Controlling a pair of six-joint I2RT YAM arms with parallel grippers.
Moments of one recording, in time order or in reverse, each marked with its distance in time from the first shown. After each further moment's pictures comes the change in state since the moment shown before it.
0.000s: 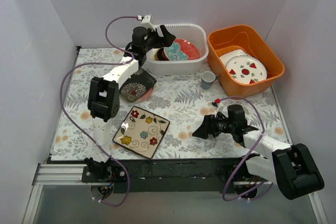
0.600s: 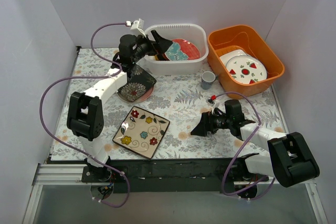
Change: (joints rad) left arm 0.000 -0.409 -0.440 0.128 0.086 -0.131; right arm 0.000 0.130 0.097 -0.025 -0.089 -0.068
